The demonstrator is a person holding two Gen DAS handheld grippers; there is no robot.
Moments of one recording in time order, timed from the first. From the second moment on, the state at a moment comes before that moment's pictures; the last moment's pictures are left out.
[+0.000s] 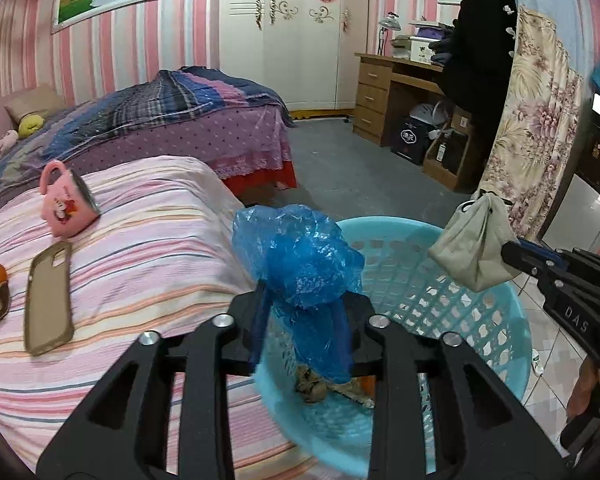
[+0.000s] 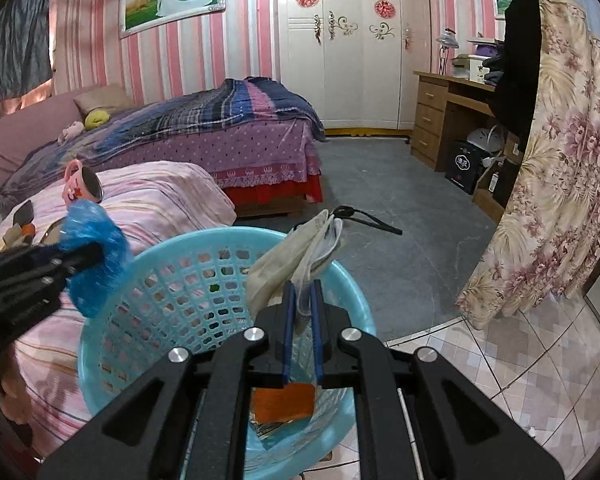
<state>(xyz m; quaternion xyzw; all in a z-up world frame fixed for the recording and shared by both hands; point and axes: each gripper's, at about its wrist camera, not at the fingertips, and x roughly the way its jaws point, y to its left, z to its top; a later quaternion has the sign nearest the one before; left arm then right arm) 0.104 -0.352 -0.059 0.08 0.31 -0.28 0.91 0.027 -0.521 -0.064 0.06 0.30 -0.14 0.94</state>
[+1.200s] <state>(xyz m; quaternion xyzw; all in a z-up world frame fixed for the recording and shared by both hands) 0.132 -0.189 -0.030 0.05 0.27 -0.12 0.96 0.066 -0.472 -0.061 0.05 0.30 -0.17 0.94</state>
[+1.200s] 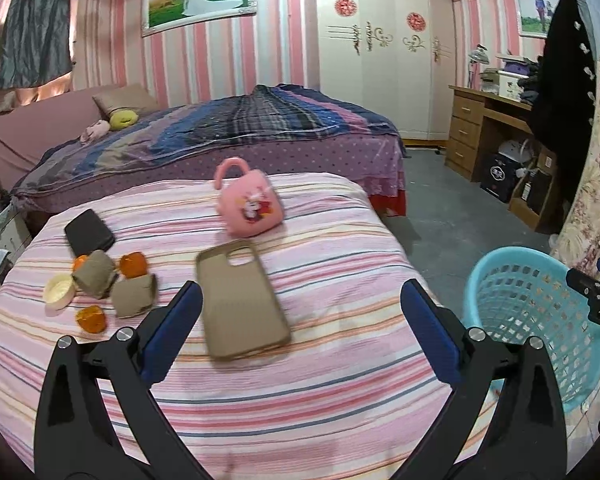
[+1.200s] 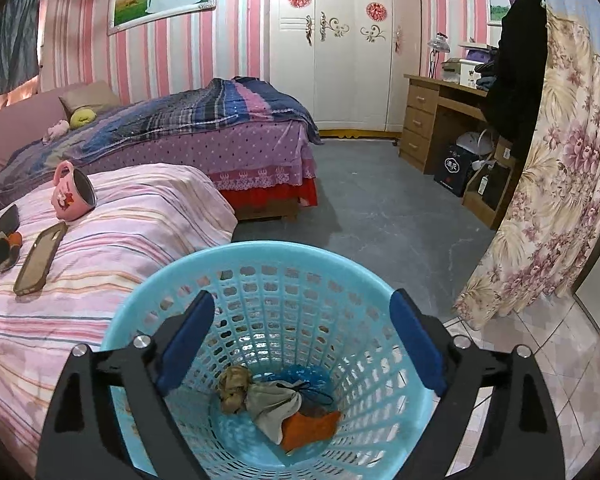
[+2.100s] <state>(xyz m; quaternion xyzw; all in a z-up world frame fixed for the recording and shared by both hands) 0.164 0.041 -0.017 0.03 0.27 0.04 0.96 0.125 -0.315 -0.051 0.01 0.29 -0.07 0.95</state>
